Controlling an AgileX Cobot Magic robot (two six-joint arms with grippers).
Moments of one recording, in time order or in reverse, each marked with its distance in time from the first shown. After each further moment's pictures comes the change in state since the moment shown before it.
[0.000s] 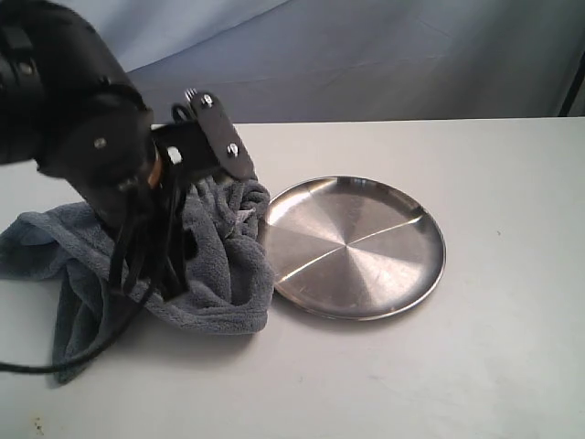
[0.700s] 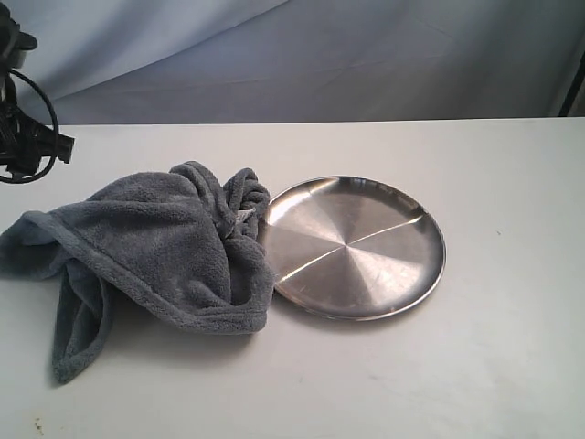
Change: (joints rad) left arm 0.467 0.086 -0.142 0.202 0.127 -0.722; right arm 0.000 0.000 0.000 0.000 0.000 0.000
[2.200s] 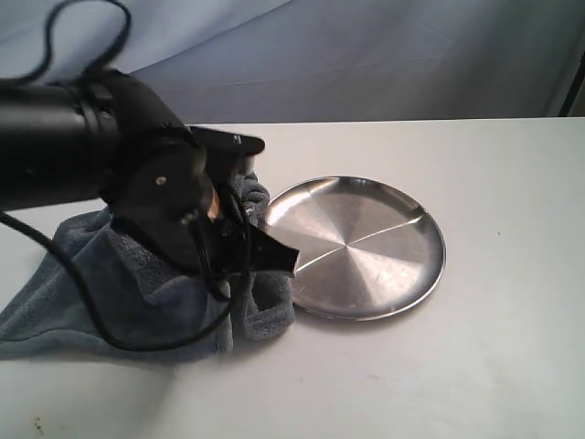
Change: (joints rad) left arm -0.505 0.007 0.155 -0.412 -0.296 -0.027; right arm 0.000 0.000 0.000 0.000 0.000 0.000
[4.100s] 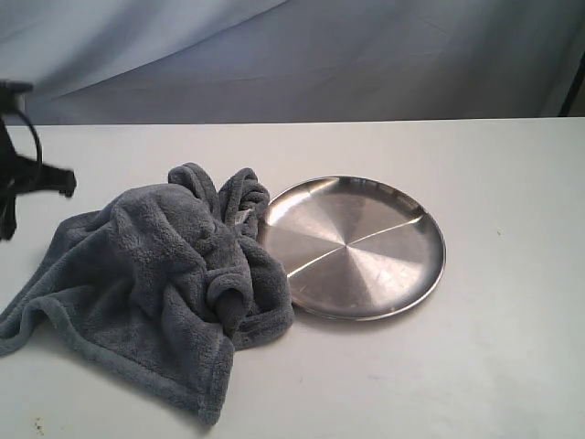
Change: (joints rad) left arm 0.651 -0.008 -0.096 -0.057 0.330 0.378; right arm 0.000 0.000 0.000 0.000 0.000 0.000
